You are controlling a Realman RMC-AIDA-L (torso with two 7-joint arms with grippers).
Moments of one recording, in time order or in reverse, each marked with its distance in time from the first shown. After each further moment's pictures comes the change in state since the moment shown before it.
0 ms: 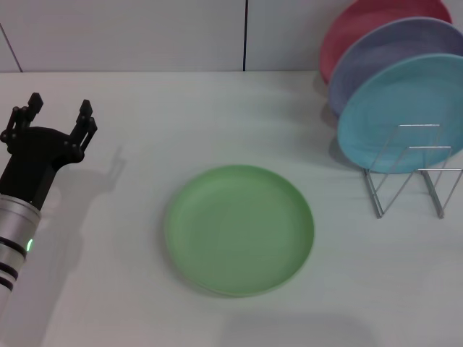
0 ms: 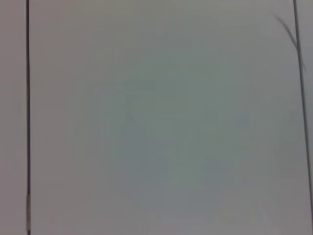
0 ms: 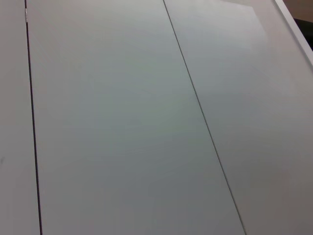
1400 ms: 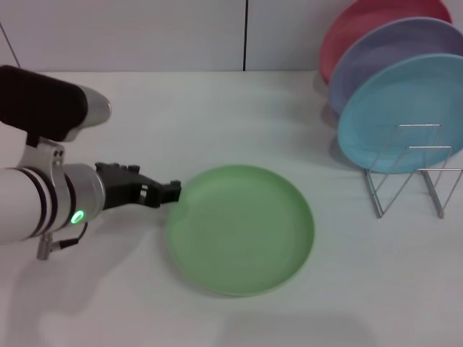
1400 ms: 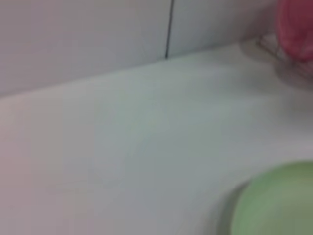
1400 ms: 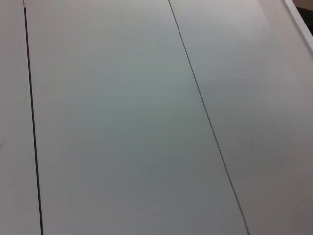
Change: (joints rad) left arm 0.157 0.005 -0.466 -1.163 0.315 -1.953 0.150; right arm -0.001 -0.003 -0.001 -0.001 -0.010 0.033 -0.003
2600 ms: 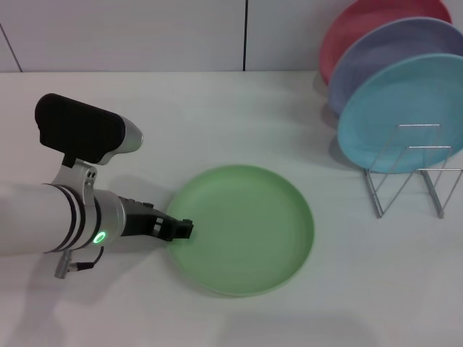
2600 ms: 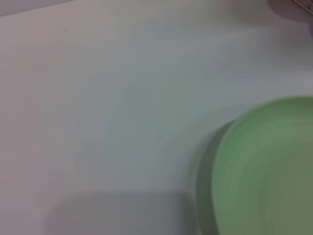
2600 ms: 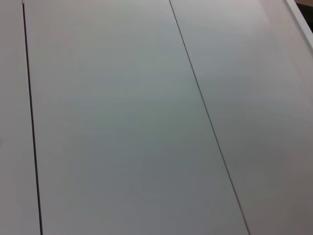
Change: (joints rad) left arm -0.096 -0.003 0.043 0.134 -0.001 -0.078 -0.048; right arm 0.002 0.000 -0.001 0.001 0.001 0.012 -0.001
